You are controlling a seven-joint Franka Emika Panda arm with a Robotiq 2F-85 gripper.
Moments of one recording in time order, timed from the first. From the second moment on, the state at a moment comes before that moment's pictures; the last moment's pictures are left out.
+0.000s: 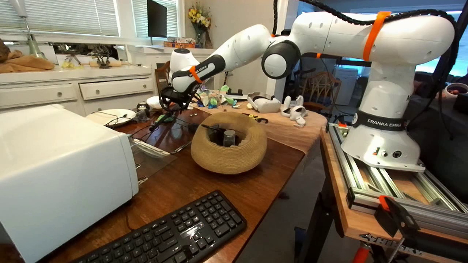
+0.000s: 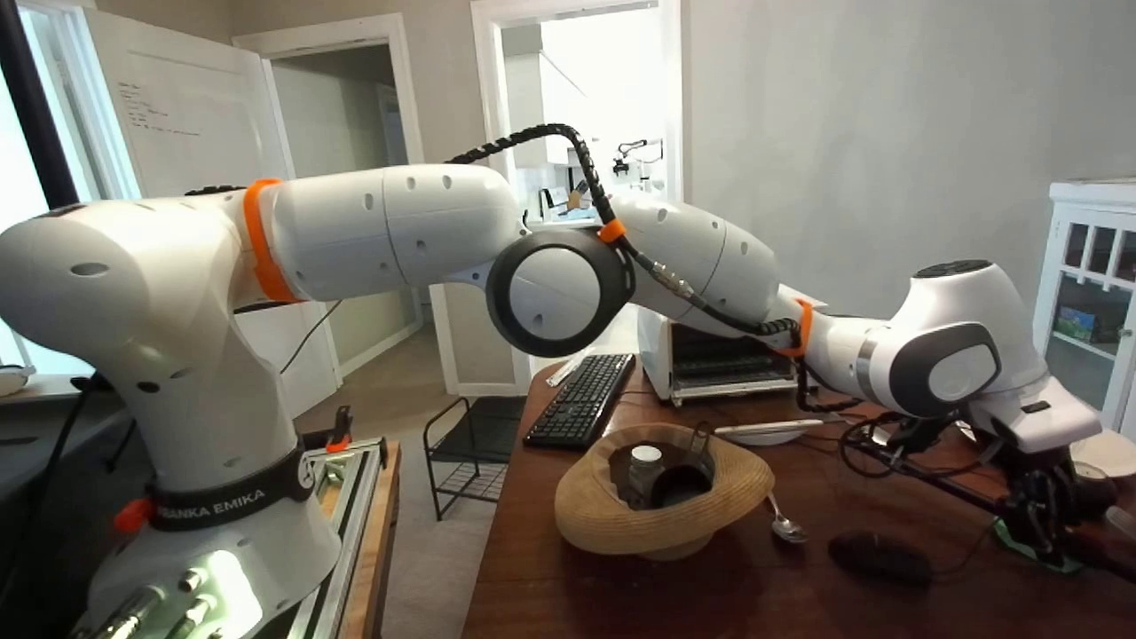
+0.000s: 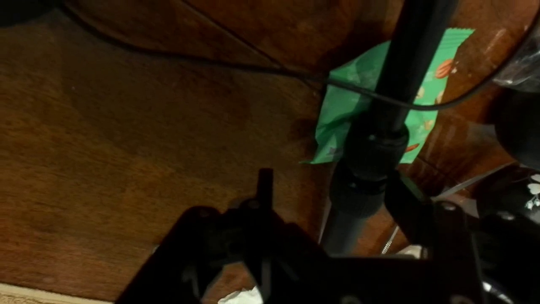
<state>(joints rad) -0.09 1.49 -0.25 -0.58 0.03 2.45 1.14</state>
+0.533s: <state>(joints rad) -0.09 1.49 -0.24 -0.58 0.01 2.45 1.14</state>
